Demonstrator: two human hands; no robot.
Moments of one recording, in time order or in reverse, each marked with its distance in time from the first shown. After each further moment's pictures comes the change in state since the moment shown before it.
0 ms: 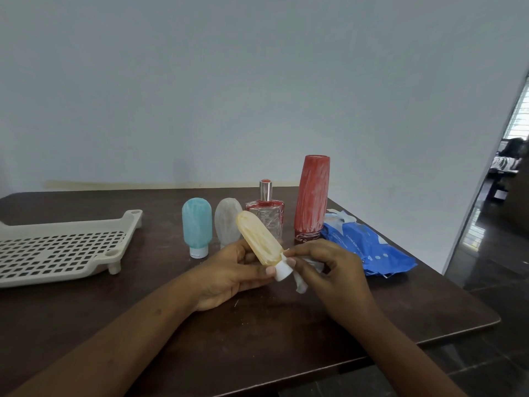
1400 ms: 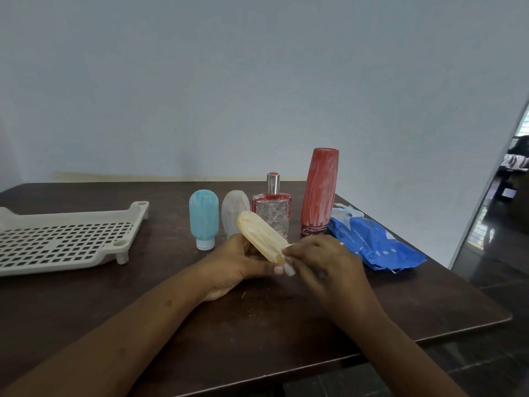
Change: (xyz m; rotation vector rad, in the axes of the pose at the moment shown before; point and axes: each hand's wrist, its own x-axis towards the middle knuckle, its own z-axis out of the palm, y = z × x) left_hand 0.000 -0.002 -0.001 0.238 0.084 0.099; right_hand -0.002 -0.011 0.007 -0.272 -0.090 -0.176
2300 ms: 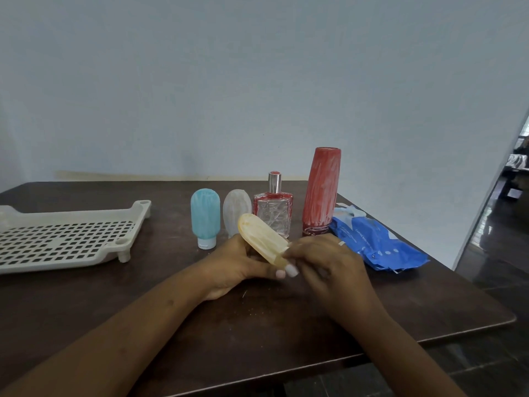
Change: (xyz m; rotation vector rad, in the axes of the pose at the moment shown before) left_hand -0.002 0.001 0.001 0.044 -0.025 0.013; right_hand 0.001 0.001 -0.003 0.039 0.010 -0.065
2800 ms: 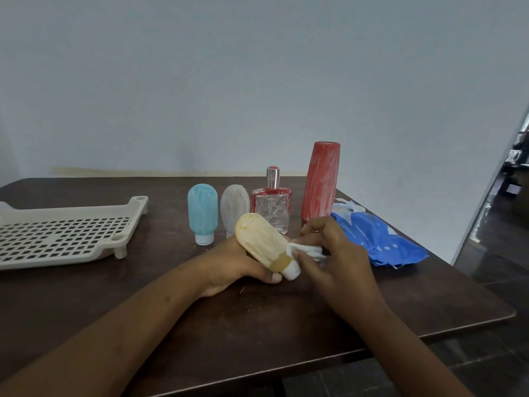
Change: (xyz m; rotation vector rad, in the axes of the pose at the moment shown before) left_hand -0.002 0.002 0.001 0.059 -0.055 -0.037; right_hand -0.002 -0.001 -0.002 0.110 0.061 0.198
